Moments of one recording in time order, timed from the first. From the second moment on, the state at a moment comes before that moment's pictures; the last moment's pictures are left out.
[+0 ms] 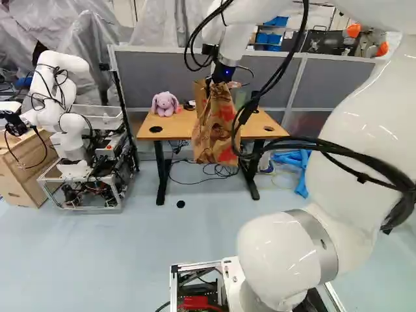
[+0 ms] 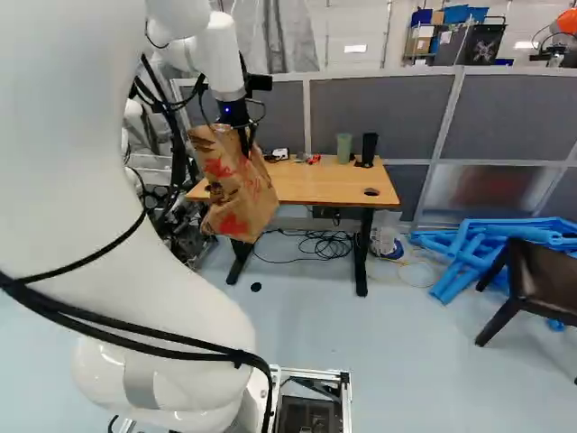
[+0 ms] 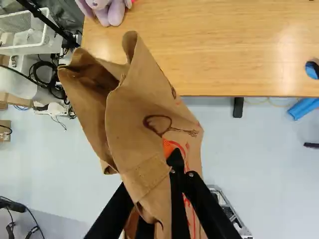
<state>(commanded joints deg) 4.5 -0.2 -65.3 9.7 -39.6 0.0</state>
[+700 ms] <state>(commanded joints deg) 4.5 -0.2 -65.3 9.7 -39.6 0.0</state>
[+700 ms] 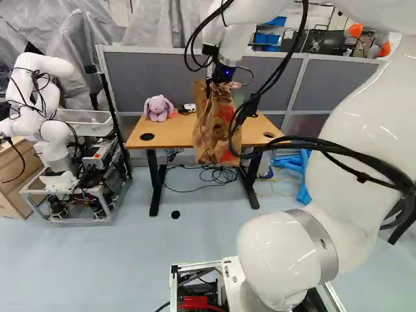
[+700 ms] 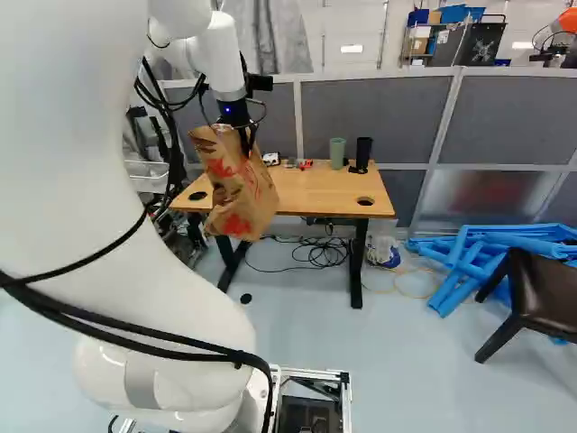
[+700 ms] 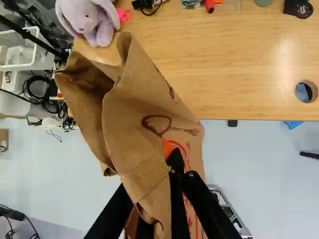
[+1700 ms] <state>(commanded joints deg) 4.5 -0.2 -65.3 9.7 -39.6 0.0</state>
